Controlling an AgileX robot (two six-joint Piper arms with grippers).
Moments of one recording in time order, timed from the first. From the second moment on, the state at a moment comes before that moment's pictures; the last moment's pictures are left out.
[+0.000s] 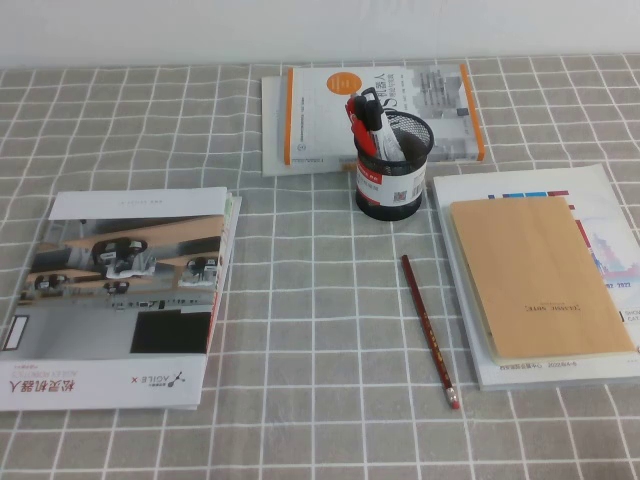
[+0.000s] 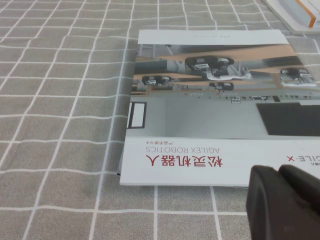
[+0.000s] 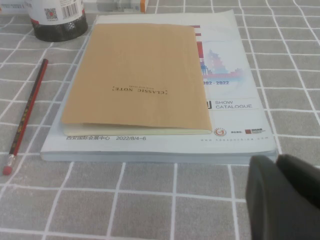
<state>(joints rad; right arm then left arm) 0.08 -0.01 0.03 0.12 0.38 -0.05 -0.05 -0.01 0.03 -0.06 0.38 0.07</state>
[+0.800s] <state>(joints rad) 0.08 -0.01 0.03 0.15 0.38 -0.05 -0.05 -0.01 0.03 -0.06 0.38 0.07</state>
